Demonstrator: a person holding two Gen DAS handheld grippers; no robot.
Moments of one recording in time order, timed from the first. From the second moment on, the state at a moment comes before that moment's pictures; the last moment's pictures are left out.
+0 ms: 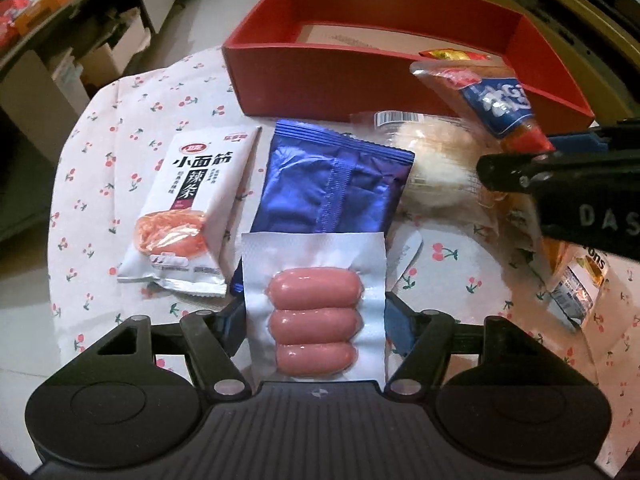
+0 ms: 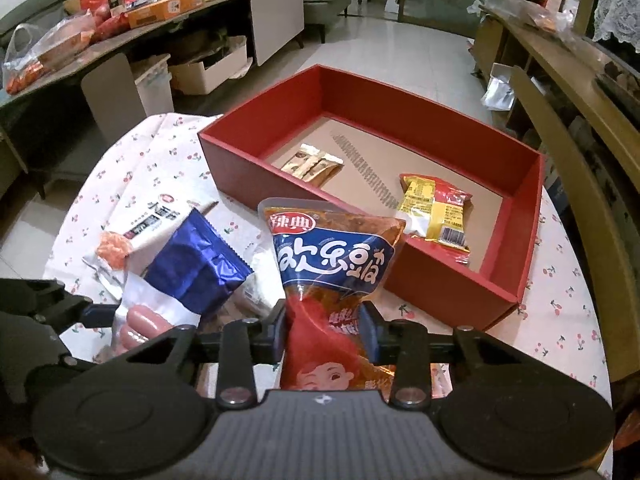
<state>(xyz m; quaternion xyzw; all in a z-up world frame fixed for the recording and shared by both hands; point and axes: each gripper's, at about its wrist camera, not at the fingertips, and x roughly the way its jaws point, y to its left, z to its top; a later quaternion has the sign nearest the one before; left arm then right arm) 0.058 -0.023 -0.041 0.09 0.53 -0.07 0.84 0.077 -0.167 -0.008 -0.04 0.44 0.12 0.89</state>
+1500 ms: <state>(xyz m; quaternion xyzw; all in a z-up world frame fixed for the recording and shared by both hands) 0.065 -0.024 0.001 0.03 0.50 -0.12 0.86 0.050 -0.206 0.031 0.08 0.40 0.13 0.90</state>
